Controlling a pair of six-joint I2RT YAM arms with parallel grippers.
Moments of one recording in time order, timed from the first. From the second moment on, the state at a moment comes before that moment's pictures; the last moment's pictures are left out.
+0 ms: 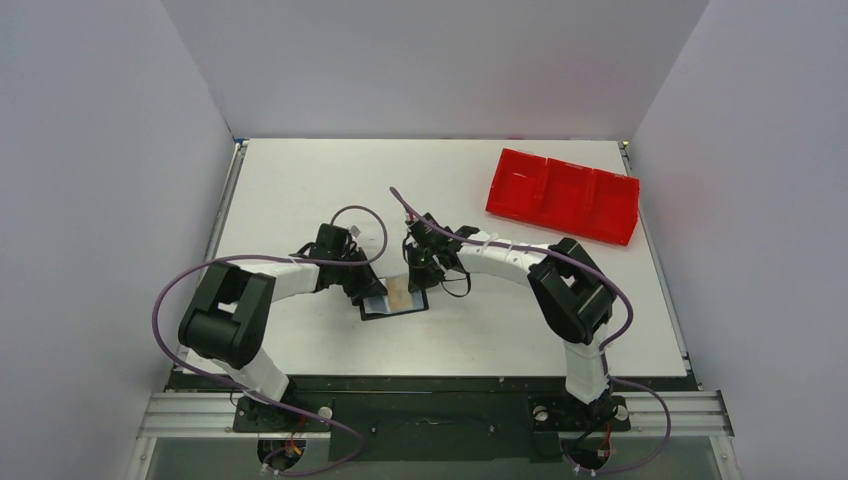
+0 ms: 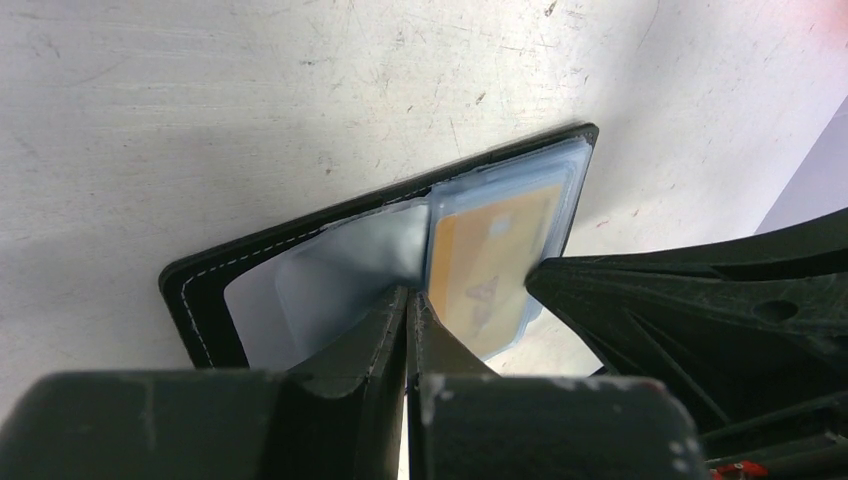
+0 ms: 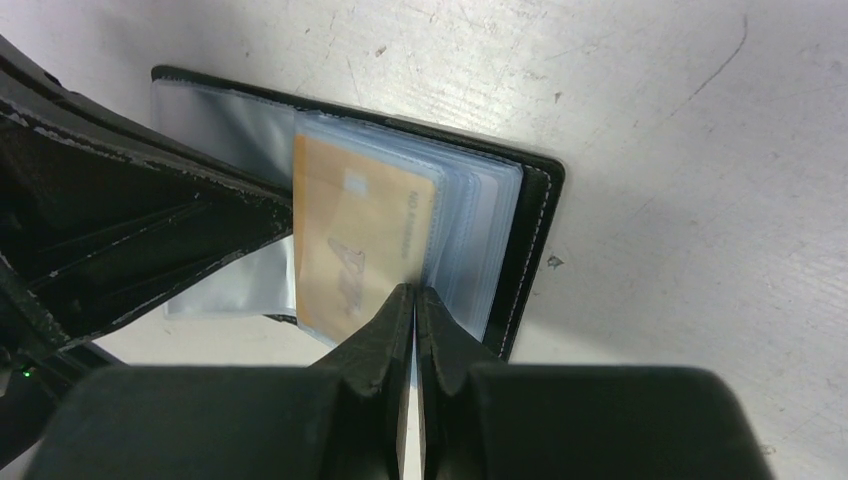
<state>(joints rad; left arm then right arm) -0.35 1.64 0.71 -0.06 0.41 -0.78 0.80 1.95 1.32 -0.41 -0.14 0.60</state>
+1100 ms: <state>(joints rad) -0.36 1.52 0.79 -0.40 0.19 -0.68 0.74 1.85 1.19 -0.37 -0.19 0.64</state>
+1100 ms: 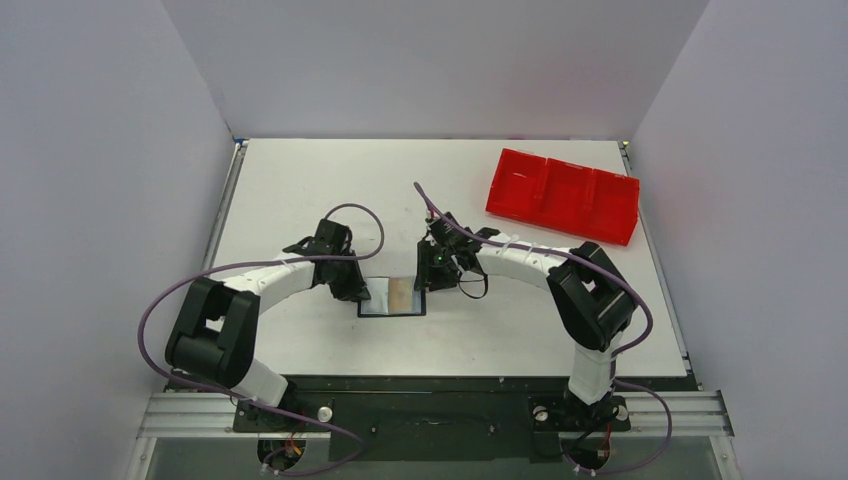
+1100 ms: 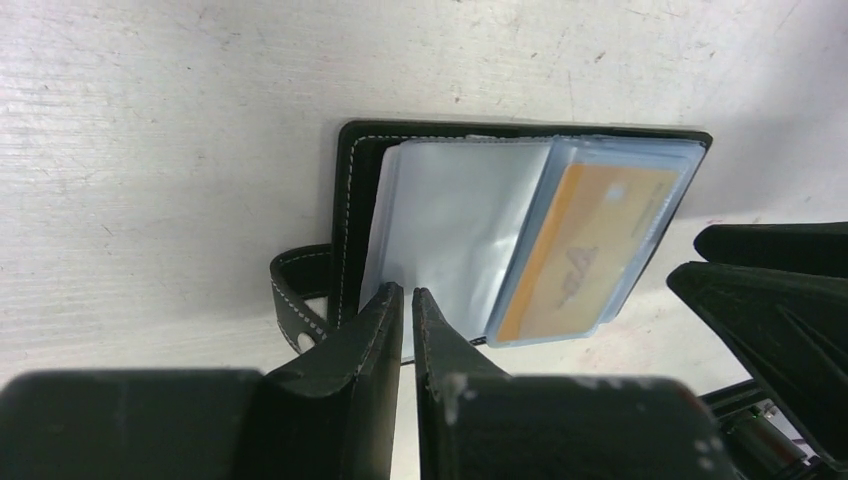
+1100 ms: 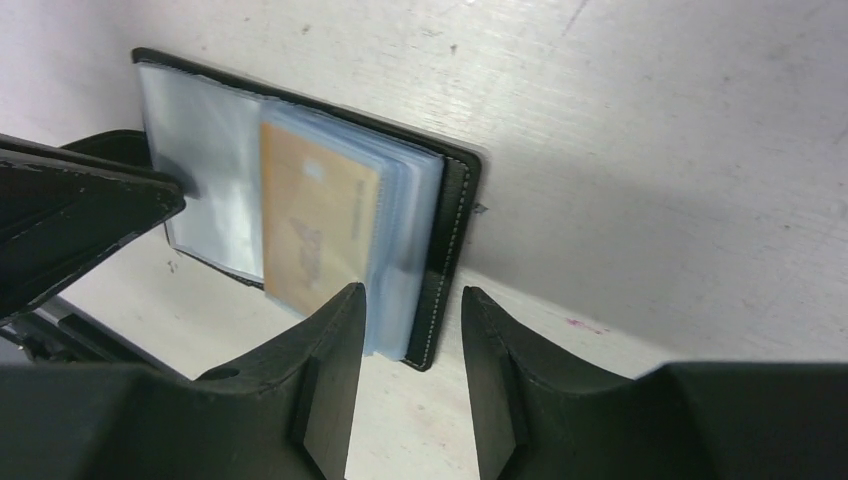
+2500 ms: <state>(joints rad) -0.38 1.57 0.79 -0.36 0.19 -0.70 0.74 1.88 1.14 -0.25 -0.21 0.75</state>
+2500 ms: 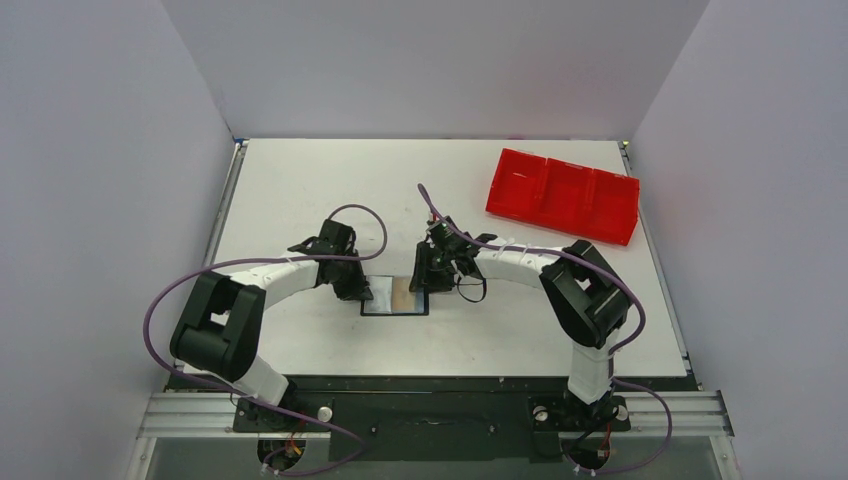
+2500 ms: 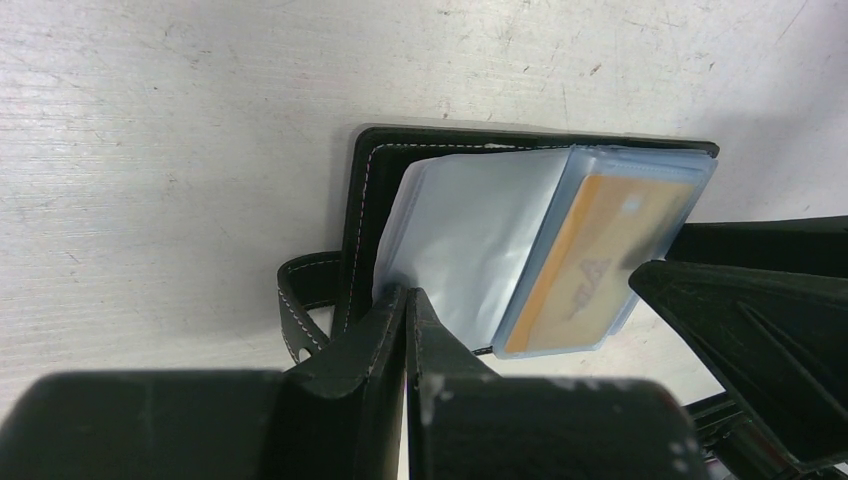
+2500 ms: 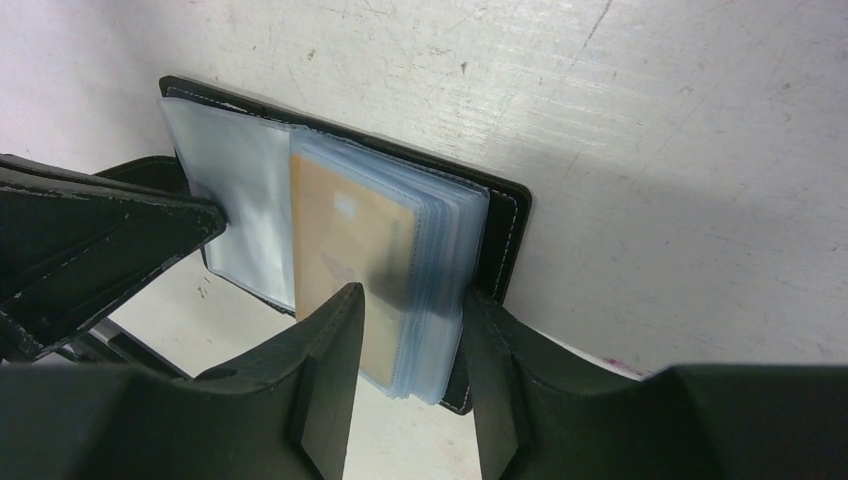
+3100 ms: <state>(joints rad) -0.43 1.58 0.78 -0.30 0.18 -0.73 0.74 1.87 1.20 -0.27 -0.23 0.79</state>
